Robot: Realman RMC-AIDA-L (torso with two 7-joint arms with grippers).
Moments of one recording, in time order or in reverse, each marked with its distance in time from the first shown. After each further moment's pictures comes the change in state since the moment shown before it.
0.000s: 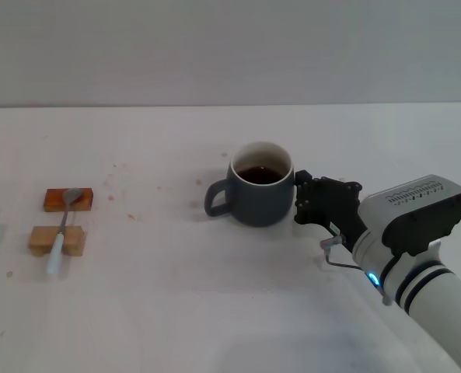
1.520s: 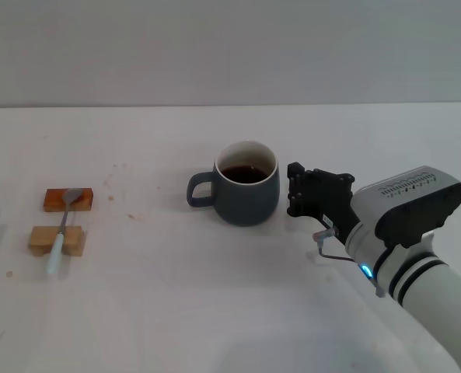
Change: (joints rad) left arm -0.001 0.000 0.000 0.002 0.000 0.000 0.000; right arm 0.027 0.001 -0.005 0.003 0.006 -0.002 0.000
